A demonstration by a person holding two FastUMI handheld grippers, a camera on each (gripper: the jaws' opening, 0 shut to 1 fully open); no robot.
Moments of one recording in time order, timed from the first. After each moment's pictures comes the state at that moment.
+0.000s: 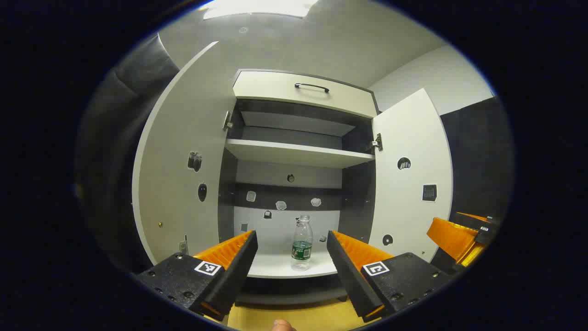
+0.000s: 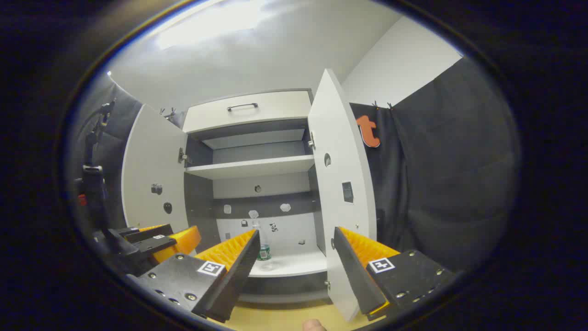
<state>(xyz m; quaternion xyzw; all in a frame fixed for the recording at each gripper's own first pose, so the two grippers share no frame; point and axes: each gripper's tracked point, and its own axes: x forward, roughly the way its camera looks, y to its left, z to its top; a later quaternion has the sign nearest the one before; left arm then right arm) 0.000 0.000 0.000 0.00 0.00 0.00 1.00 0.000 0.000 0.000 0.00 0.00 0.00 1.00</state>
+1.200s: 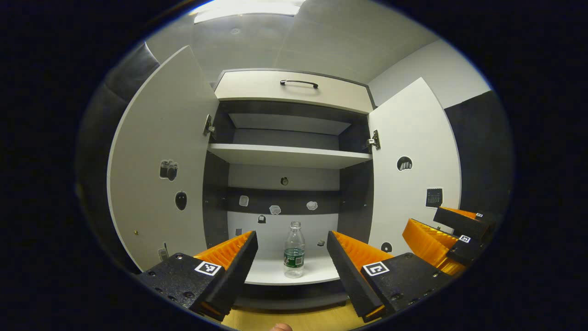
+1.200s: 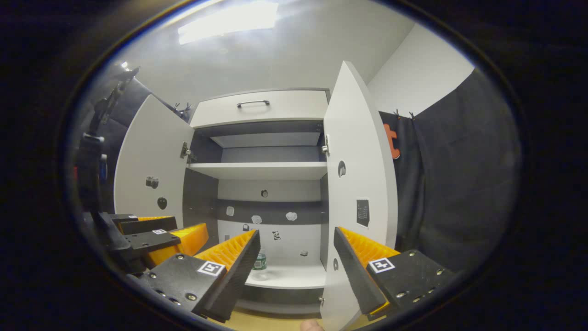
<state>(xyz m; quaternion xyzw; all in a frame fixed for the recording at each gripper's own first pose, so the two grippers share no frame) 0.045 -0.030 0.006 0.02 0.00 0.01 1.00 0.052 0.005 0.007 -0.05 -0.02 0.05 1.00</state>
